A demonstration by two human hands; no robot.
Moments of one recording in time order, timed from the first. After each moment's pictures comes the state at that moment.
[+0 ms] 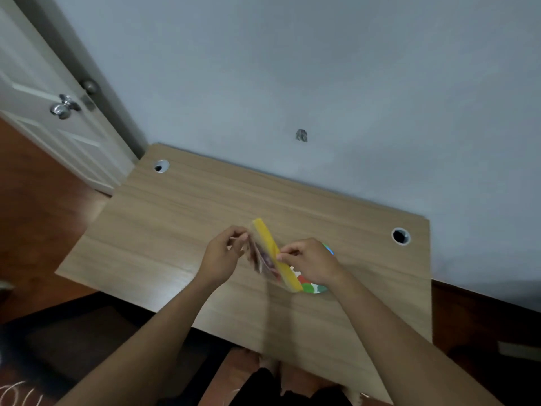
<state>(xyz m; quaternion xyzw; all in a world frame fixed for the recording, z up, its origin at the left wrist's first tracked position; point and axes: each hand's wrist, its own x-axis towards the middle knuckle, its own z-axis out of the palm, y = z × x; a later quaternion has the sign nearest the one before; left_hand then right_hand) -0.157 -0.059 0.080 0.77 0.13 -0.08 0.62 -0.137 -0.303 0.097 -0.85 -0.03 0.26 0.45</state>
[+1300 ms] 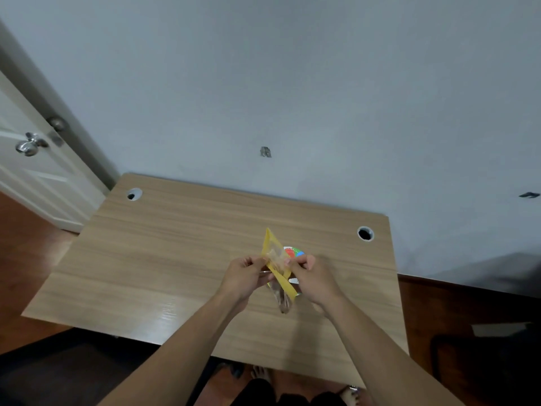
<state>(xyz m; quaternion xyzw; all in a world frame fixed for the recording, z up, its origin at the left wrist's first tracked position) -0.190 -0.160 0.112 0.58 0.21 -0.24 0.75 -0.210 -0.336 0.130 -0.71 0.24 0.16 0.64</state>
